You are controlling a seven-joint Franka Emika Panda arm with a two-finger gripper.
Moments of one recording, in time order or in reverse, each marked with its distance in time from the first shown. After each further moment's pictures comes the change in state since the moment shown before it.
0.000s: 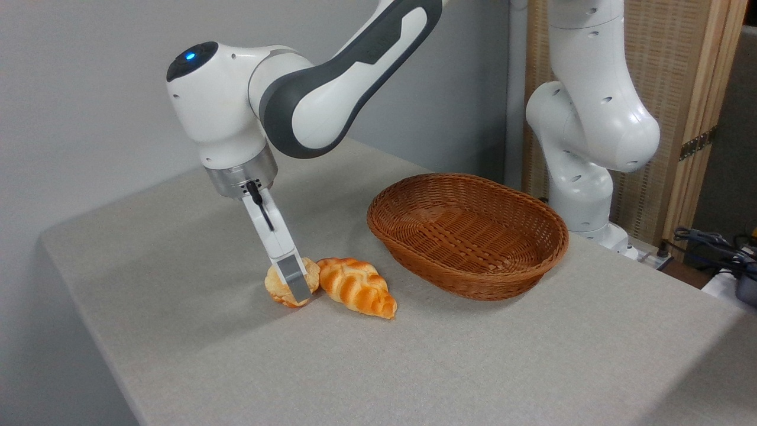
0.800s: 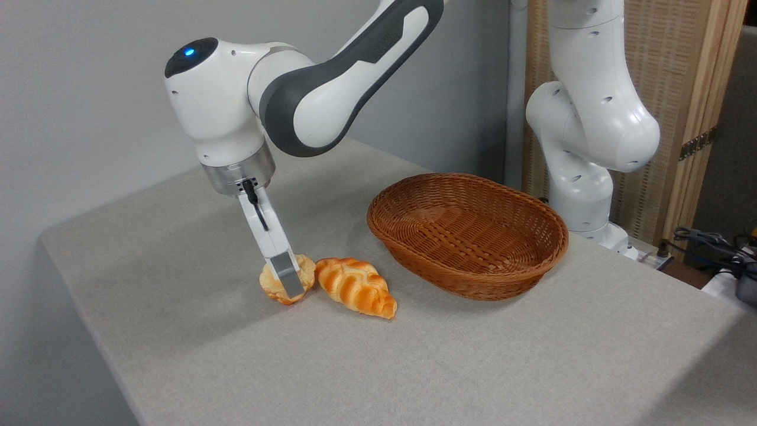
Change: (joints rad) arm 0.002 -0.001 0.007 0.015 -0.030 0.002 0.044
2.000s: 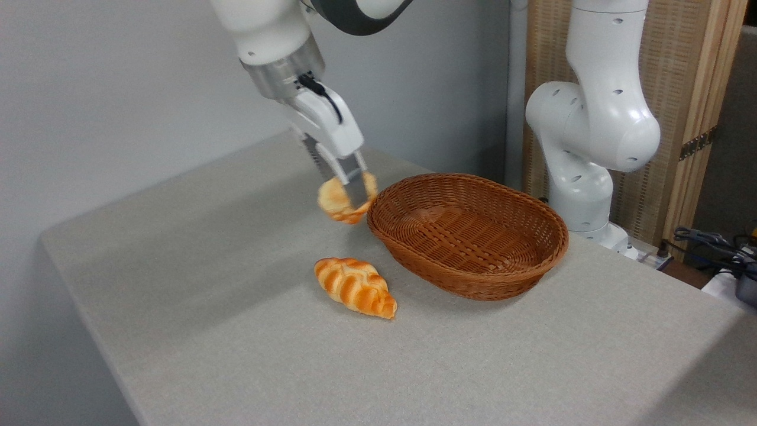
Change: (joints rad) arm 0.010 -0.255 0.066 0.019 -0.009 -0.457 -0.155
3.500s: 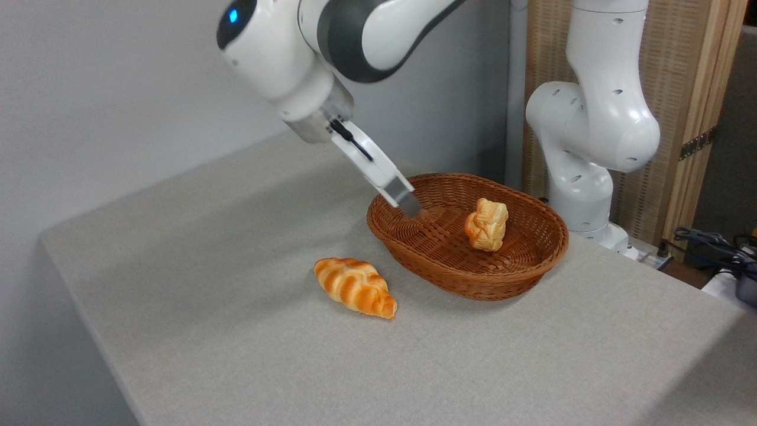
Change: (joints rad) arm -0.006 -0.001 0.000 -0.107 0.001 -0.077 0.083
